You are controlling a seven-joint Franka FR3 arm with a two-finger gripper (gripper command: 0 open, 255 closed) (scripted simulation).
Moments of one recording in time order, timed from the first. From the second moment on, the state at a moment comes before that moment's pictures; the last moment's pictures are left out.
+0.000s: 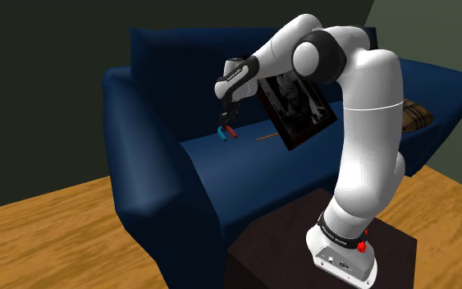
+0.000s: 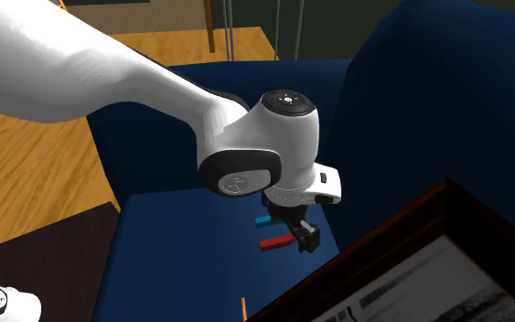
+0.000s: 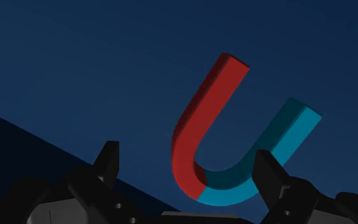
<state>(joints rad) -0.12 0.42 -0.18 -1.90 0.05 2.39 -0.43</state>
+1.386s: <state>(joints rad) -0.12 0.43 -0.17 -1.90 0.06 2.41 -0.43</state>
